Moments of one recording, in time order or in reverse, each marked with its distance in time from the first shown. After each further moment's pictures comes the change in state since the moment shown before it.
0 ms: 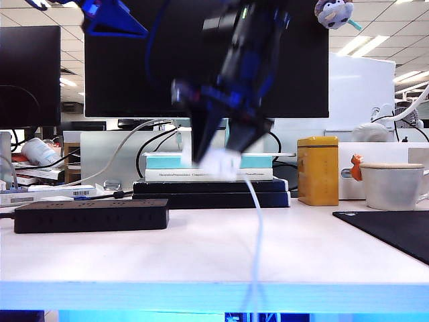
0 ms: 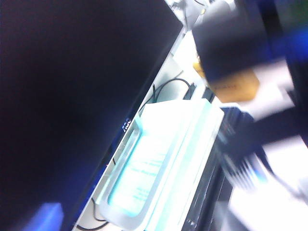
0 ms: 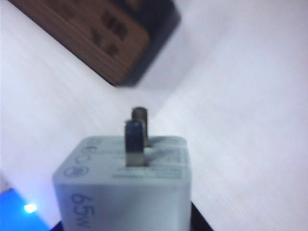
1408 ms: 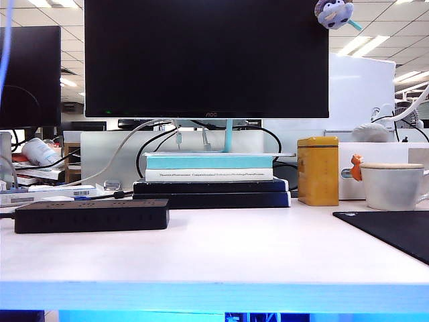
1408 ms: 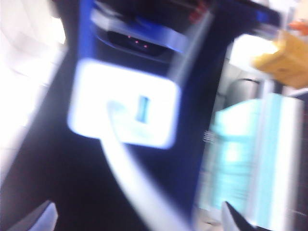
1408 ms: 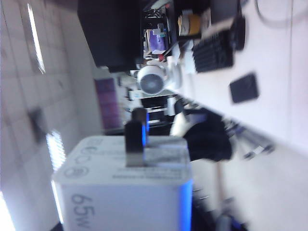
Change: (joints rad) left arm 0.000 -0.221 0.000 -0.003 -0.066 0.305; right arm -0.027 -0.260 0.000 0.849 -0.502 1.633
